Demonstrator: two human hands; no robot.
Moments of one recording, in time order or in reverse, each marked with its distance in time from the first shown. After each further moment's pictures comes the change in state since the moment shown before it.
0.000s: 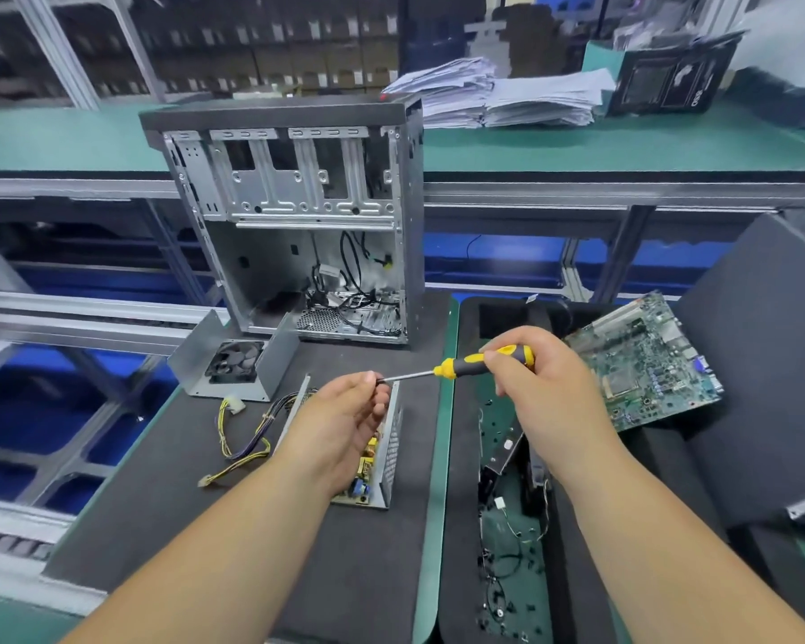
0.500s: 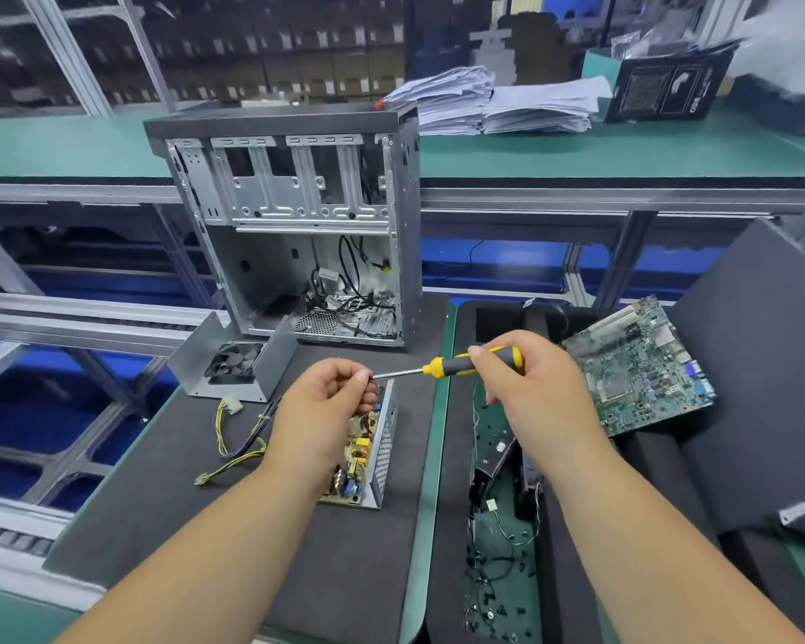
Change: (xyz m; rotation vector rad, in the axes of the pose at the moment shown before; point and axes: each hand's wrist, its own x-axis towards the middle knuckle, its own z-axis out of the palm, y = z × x) left_hand -0.005 0.000 -0.002 0.485 0.063 0.386; right_hand 0.000 -0.001 -0.007 -0.058 -0.014 -0.058
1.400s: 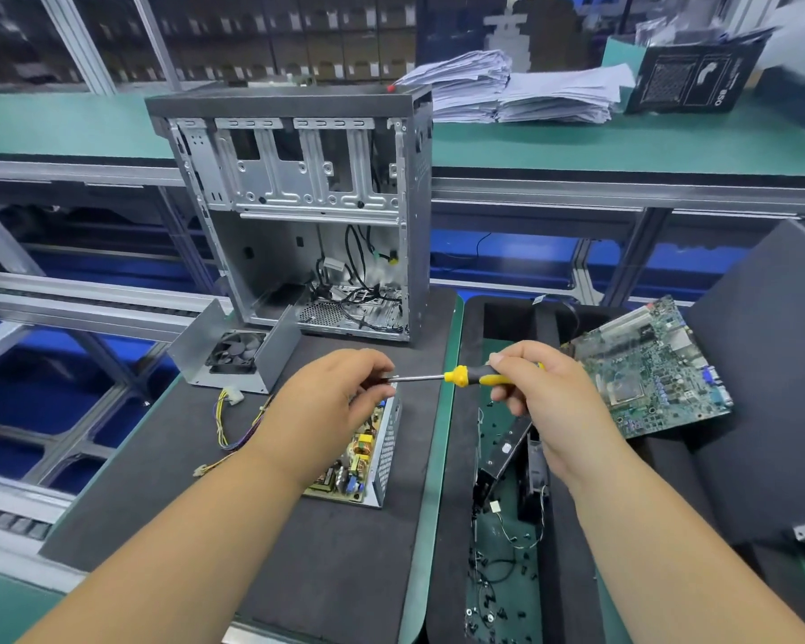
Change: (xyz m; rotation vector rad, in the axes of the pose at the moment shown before) left_hand 0.009 0.009 -0.022 0.815 -0.205 0.676; right_hand 0.019 0.021 0.002 0.224 -0.072 0.248
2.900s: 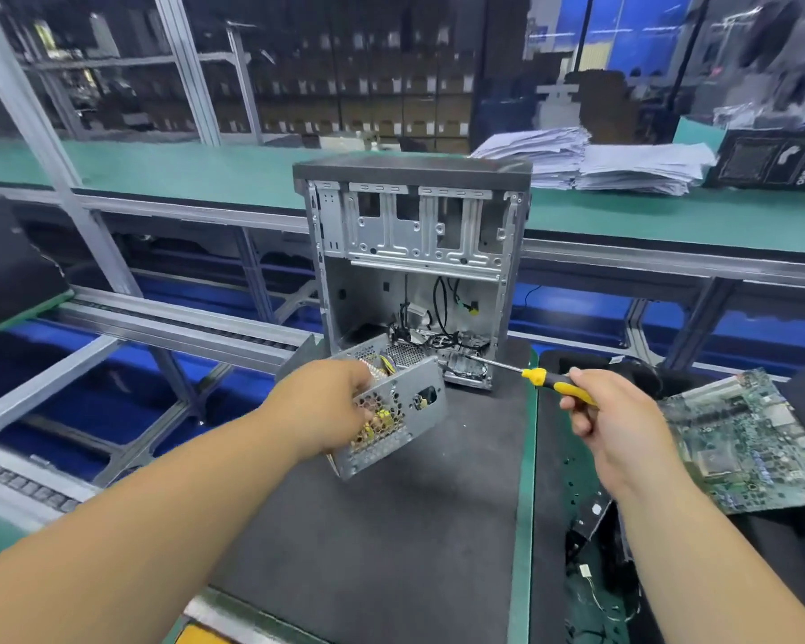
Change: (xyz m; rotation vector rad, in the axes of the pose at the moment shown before) left_hand 0.001 -0.056 -0.122 0.354 -0.303 -0.406; right_hand 0.020 -0.019 0.060 0.237 0.142 -0.015
